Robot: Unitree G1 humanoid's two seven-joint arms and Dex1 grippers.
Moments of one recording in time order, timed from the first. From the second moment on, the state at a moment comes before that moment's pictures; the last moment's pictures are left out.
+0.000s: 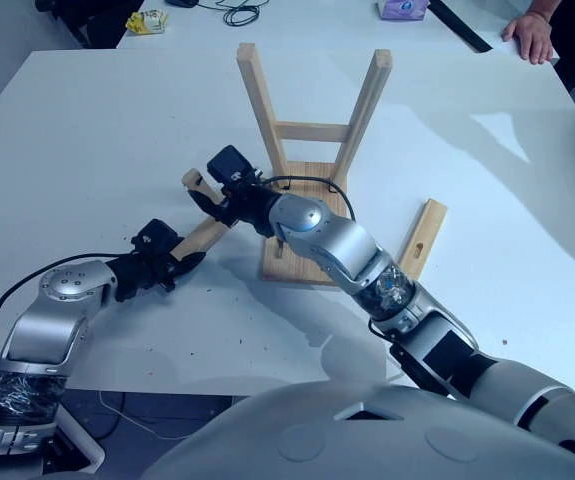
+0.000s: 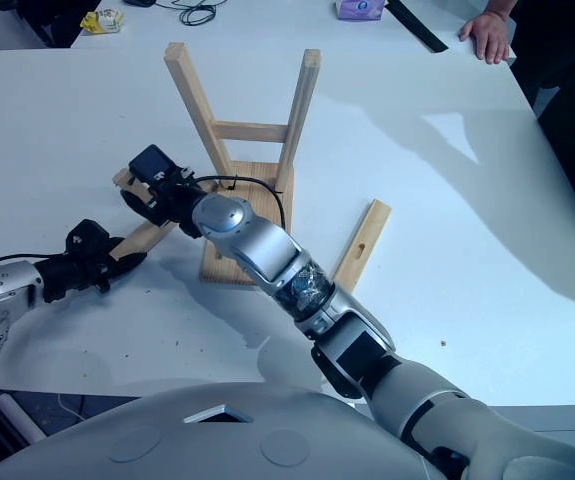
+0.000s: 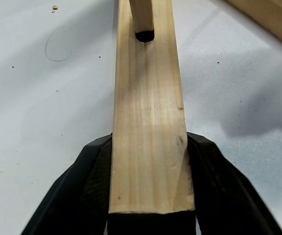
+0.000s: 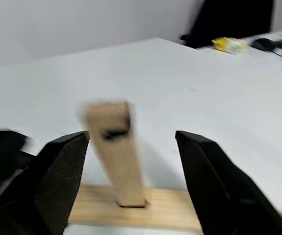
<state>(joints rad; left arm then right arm) 0.22 0.83 0.04 -0.19 -0.32 0.51 -0.71 -0.56 0.14 0.60 0.14 0.23 0.58 0.12</state>
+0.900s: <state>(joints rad) 0.18 0.89 -0.03 -0.10 -0.26 0.32 -0.74 -0.56 0.14 0.43 -0.06 0.33 0.37 0.19</state>
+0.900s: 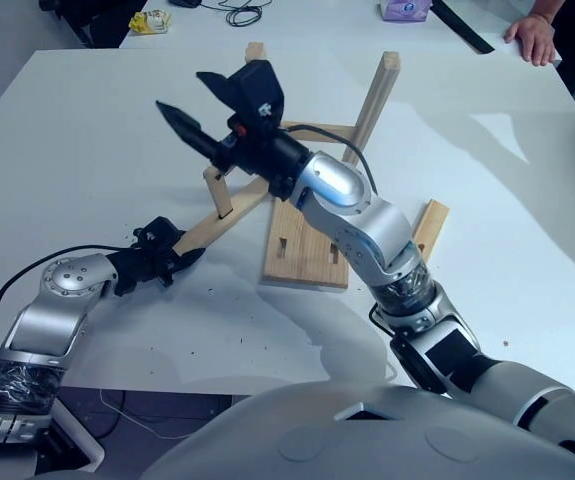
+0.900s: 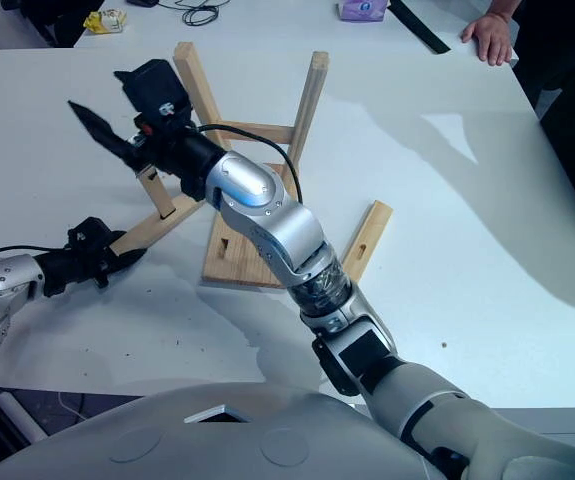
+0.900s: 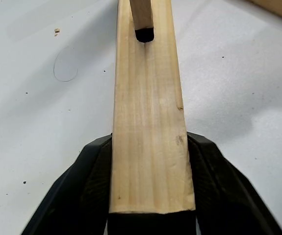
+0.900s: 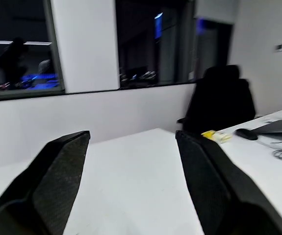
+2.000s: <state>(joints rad) 0.17 0.75 -0.04 0.11 -0.31 0.01 -0.70 -0.58 0.14 0.47 0.39 0.24 0.06 0.12</state>
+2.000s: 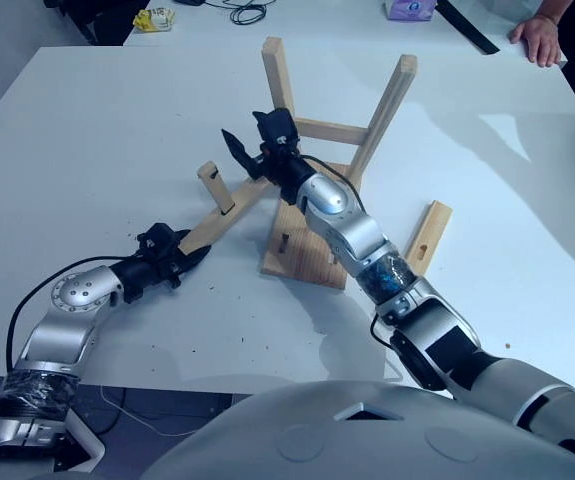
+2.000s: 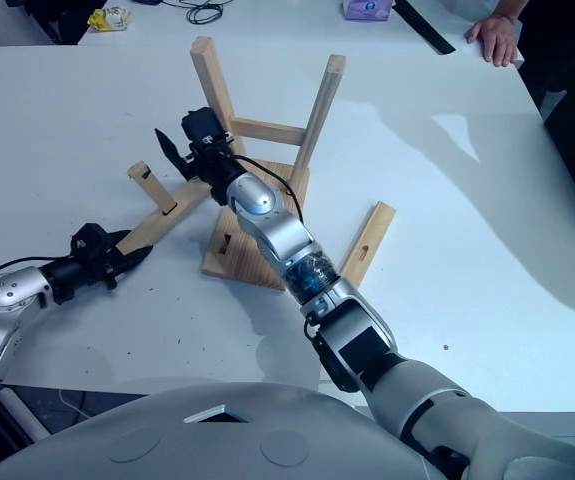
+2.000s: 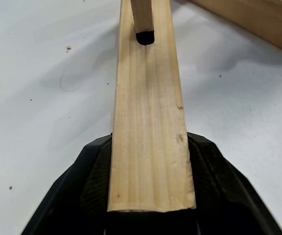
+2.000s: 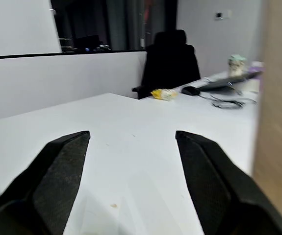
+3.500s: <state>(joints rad) -0.06 0.94 -0.11 0.87 -0.35 -0.59 -0.96 -0.61 0.14 0.60 0.30 0.29 0.08 0.11</state>
